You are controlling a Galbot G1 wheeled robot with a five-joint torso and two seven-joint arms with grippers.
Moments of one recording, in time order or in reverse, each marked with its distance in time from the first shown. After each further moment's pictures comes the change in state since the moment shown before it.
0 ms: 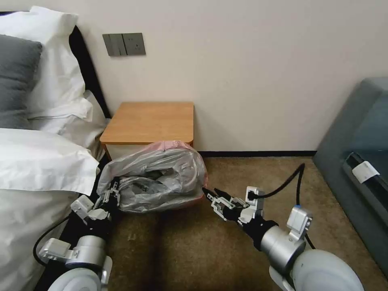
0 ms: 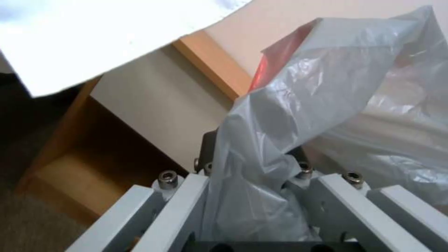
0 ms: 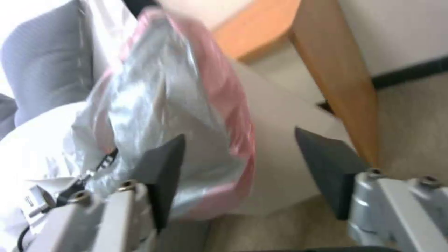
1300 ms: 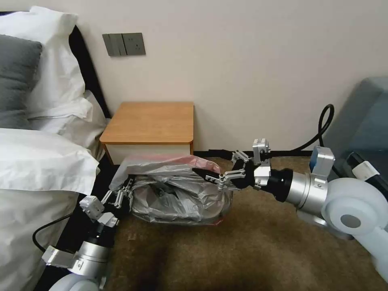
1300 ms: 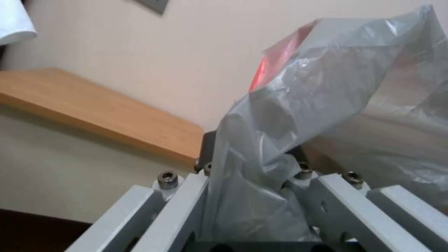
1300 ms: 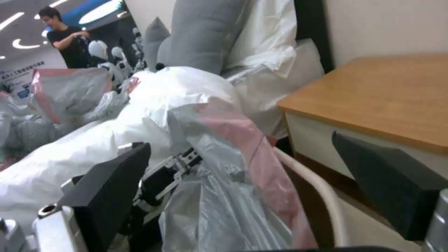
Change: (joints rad) left arm 0.029 0.029 0.001 0.025 0.204 -0.151 0.413; right arm 0.536 -0.390 -0.025 -0.162 0.273 -0.051 -0.481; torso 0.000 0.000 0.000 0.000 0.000
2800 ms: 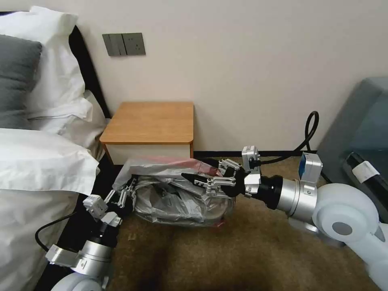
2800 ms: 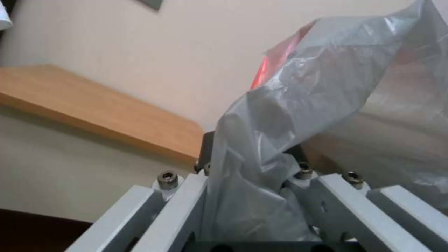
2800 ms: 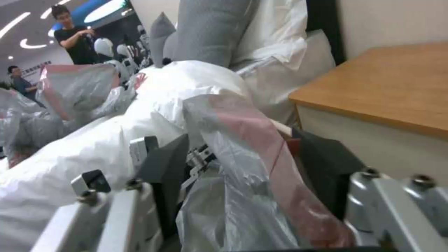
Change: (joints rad) left arm -0.006 -0.009 0.017 -0.006 0.025 0.011 -0.010; right arm 0.010 0.016 -0.056 0.020 -0.009 0.000 0.034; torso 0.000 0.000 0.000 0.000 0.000
